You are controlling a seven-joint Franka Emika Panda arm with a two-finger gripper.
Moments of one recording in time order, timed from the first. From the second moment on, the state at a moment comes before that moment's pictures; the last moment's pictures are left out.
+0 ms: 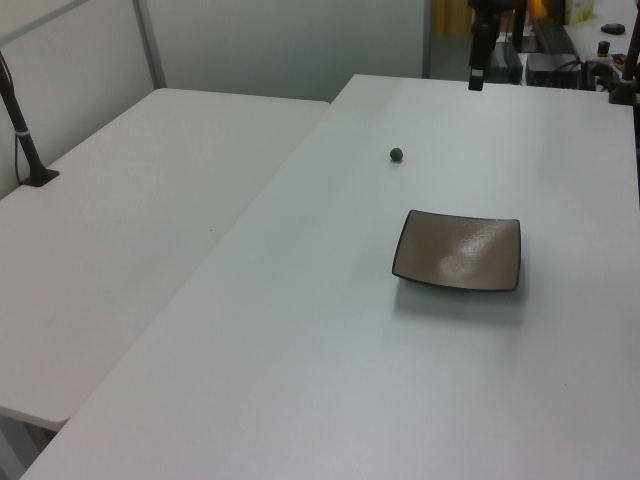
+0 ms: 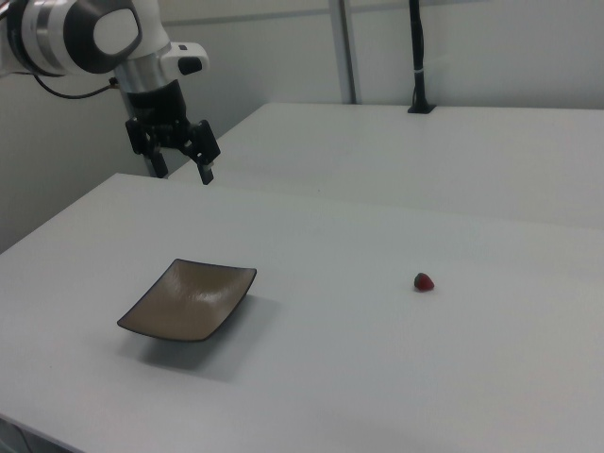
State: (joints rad) arm 0.11 -0.05 0.05 -1.66 0.02 1.68 0.00
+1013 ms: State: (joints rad) arm 0.11 -0.05 0.05 -1.66 0.03 1.68 0.00
